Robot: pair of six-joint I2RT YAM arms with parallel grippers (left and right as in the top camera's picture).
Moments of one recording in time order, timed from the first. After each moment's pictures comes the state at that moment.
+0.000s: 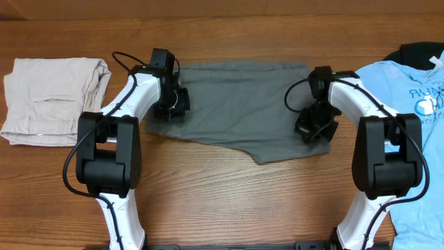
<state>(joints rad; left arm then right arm) -0.15 2.12 1.49 -0.80 0.21 -0.31 0.08 2.04 1.36 -1.10 -0.07 0.59</state>
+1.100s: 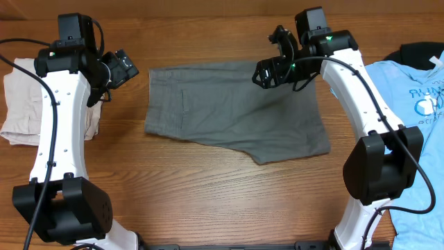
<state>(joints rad) 0.13 1.77 1.71 -1.10 0.05 -0.52 0.20 2.01 1.82 -1.01 -0.41 -0.09</state>
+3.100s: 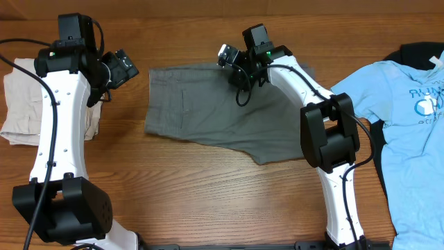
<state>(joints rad) 0.13 1.77 1.71 -1.10 0.05 -0.52 0.36 2.42 1.96 -0.62 -0.25 -0.72</state>
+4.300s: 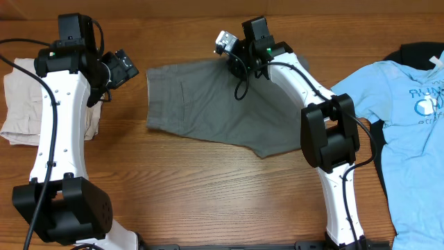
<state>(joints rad) 0.13 1.77 1.71 -1.10 0.05 -0.52 0.36 2.42 2.00 -0.51 -0.28 -0.67</state>
